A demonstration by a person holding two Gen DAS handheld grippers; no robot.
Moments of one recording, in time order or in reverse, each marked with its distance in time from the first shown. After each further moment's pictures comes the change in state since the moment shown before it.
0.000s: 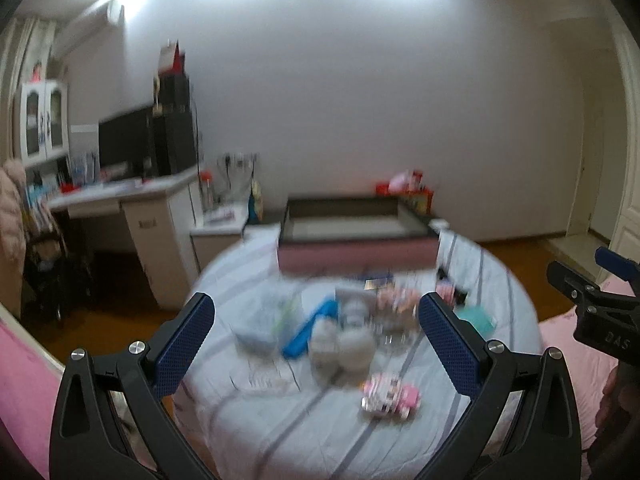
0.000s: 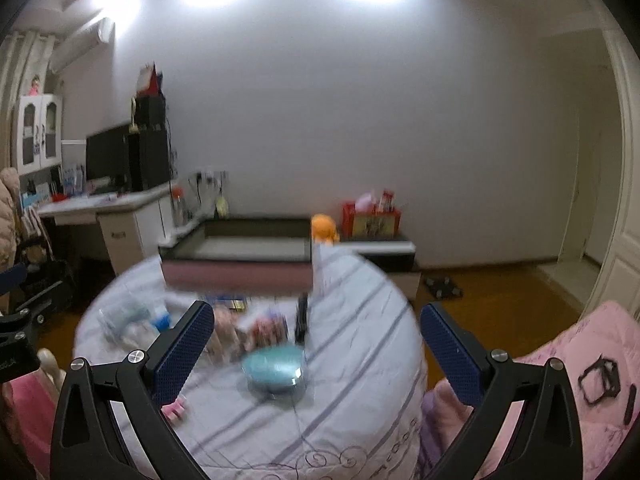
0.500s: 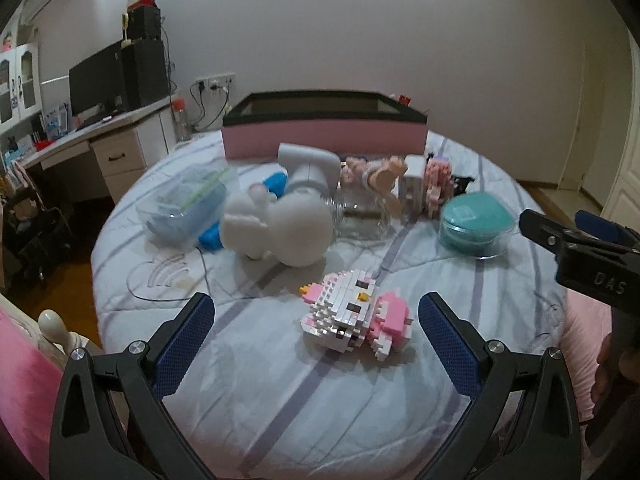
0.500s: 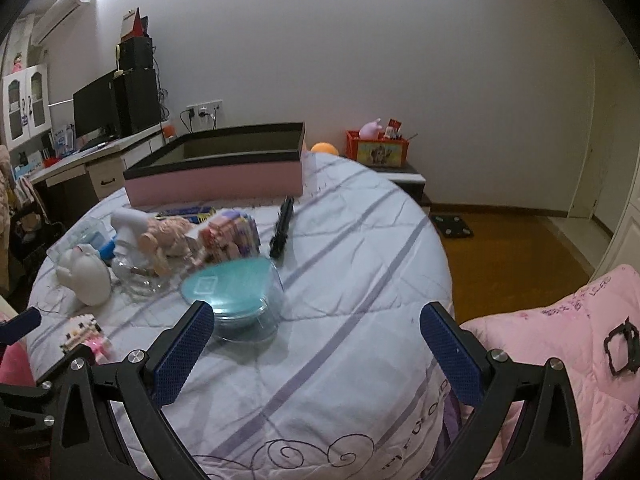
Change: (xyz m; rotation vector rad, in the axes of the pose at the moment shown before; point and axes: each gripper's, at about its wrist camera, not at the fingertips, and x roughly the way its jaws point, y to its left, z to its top) left arm 0.074 -0.047 -0.077 0.019 0.235 -0.047; right arm 0.074 -0.021 -0.051 0.019 0.203 0.025
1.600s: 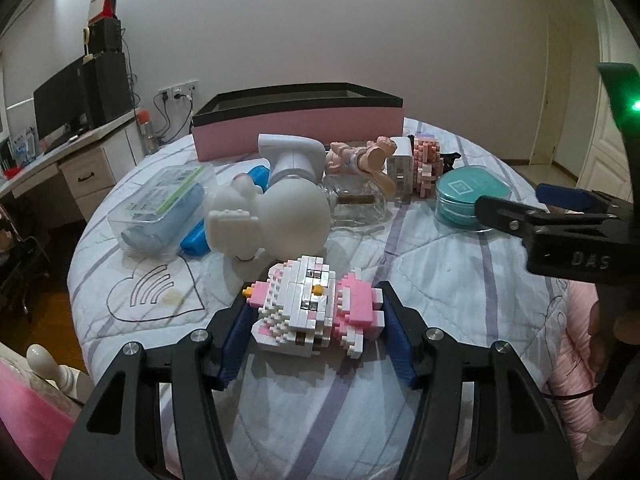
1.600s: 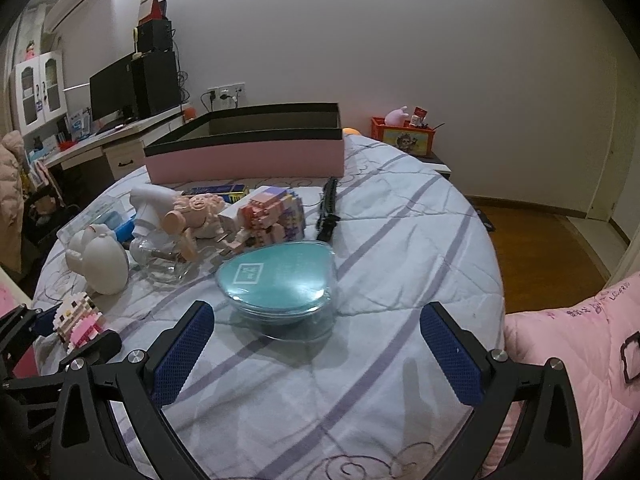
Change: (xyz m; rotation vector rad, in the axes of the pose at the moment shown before) left arm 0.009 0.018 -0.004 0.116 -0.012 -0.117; right arm 0.027 0.037 -0.001 -0.051 0.055 0.071
